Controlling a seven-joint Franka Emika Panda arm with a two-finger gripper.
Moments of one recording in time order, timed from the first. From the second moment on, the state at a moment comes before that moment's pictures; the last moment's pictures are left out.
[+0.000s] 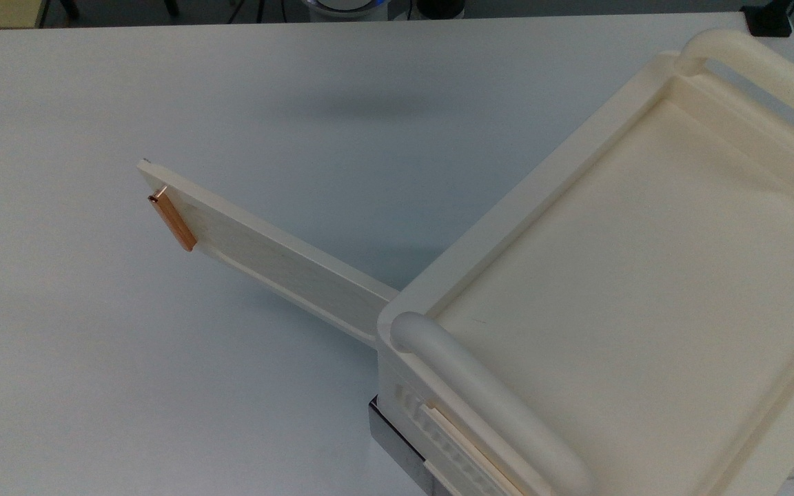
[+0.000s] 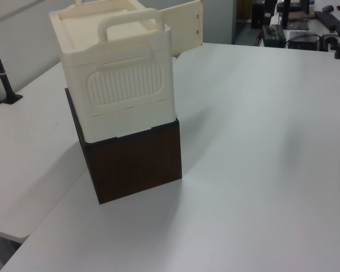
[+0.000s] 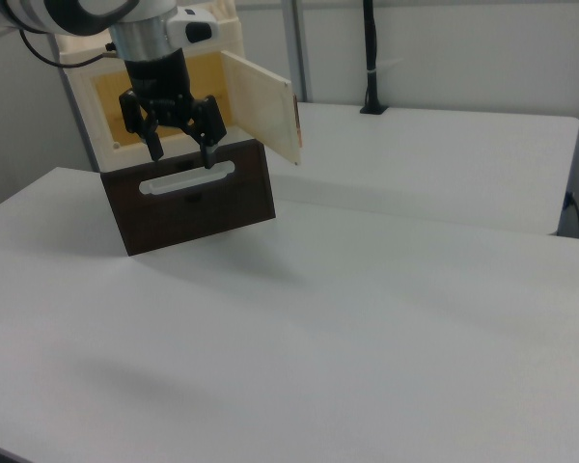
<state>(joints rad) -0.03 -0.04 -0.08 -1.56 0.03 1.59 -0.19</state>
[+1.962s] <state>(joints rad) -0.06 0.10 -0.08 -1.44 0.05 2.31 0.42</state>
